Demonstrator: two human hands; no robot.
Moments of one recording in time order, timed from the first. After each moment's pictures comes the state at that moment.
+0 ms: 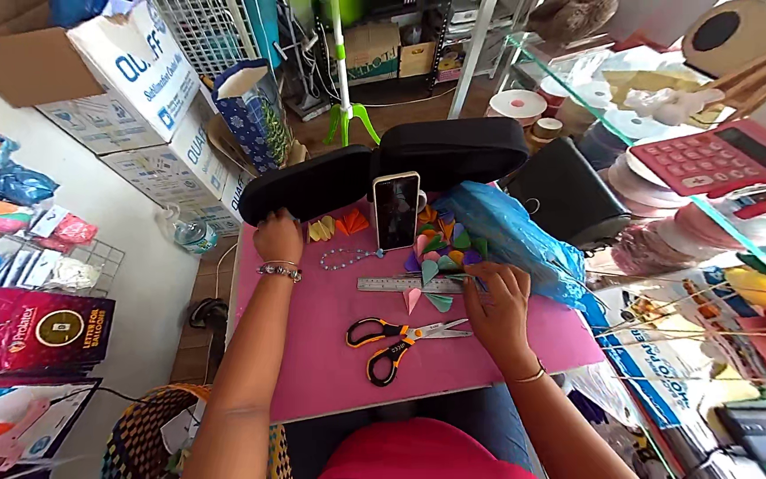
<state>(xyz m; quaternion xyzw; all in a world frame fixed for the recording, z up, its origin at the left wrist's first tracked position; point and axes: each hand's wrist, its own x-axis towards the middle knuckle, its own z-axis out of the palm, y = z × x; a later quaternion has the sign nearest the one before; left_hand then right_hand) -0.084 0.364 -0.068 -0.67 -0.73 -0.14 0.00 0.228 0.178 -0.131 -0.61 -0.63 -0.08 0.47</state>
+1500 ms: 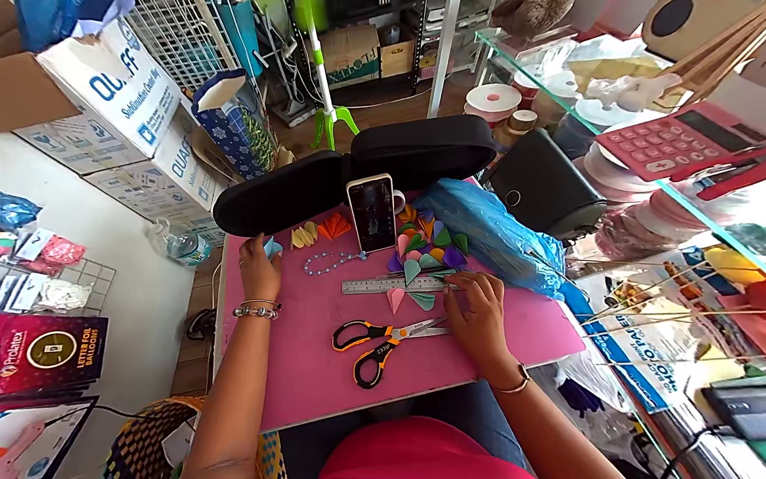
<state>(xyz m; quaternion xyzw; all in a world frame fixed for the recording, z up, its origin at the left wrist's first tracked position) -0.111 0.335 -0.101 -0.66 -0.70 -0.24 -0.13 0.229 0.166 -0.153 -0.62 -0.62 -0.04 0.49</state>
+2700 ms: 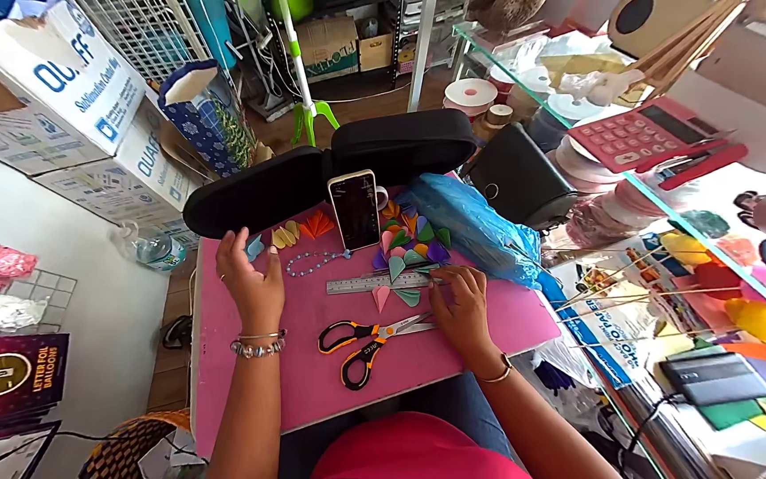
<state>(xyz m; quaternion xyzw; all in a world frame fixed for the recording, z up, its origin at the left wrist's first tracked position) -0.069 0.288 -0.088 -0.65 -0.59 -0.47 -0.07 0.232 0.167 -0.156 -0.63 -0.60 -0.04 0.49</state>
